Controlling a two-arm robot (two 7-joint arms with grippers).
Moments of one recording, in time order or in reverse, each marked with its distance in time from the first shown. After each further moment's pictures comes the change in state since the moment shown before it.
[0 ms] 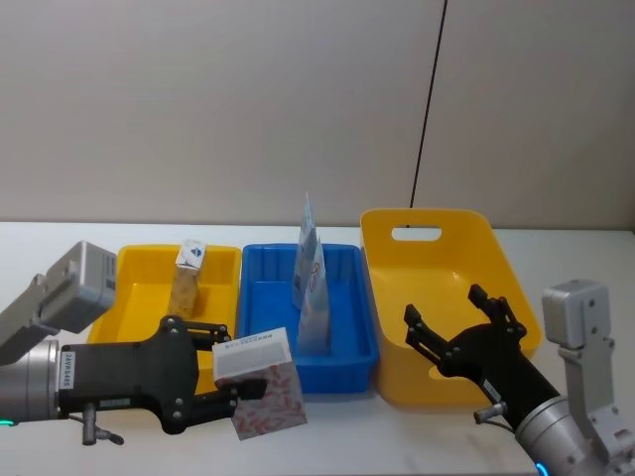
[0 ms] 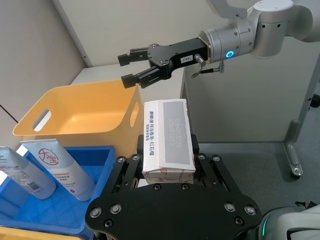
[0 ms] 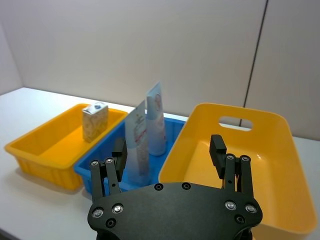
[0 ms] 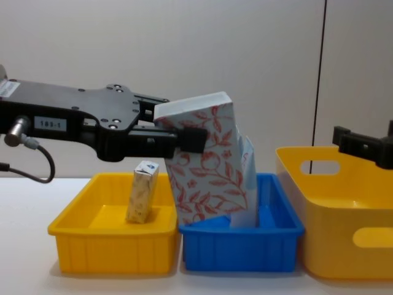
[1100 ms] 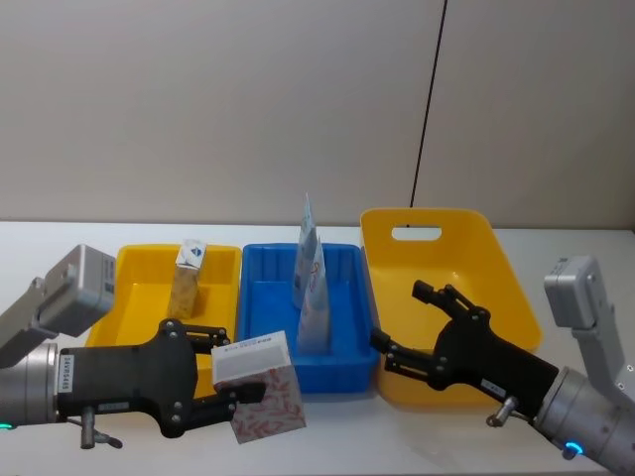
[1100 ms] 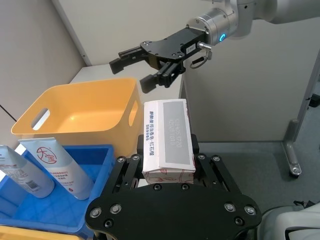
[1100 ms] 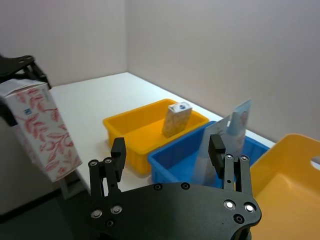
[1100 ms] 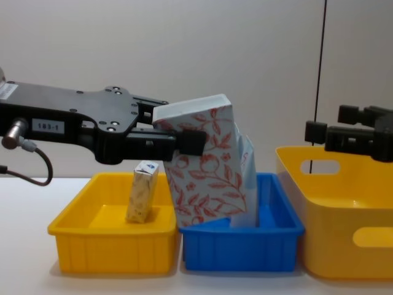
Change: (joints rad) left arm 0.007 0.007 0.001 -0.006 -0.003 0.000 0.003; right arm 0.151 0.172 -0.033 0.105 0.183 -0.029 0.480
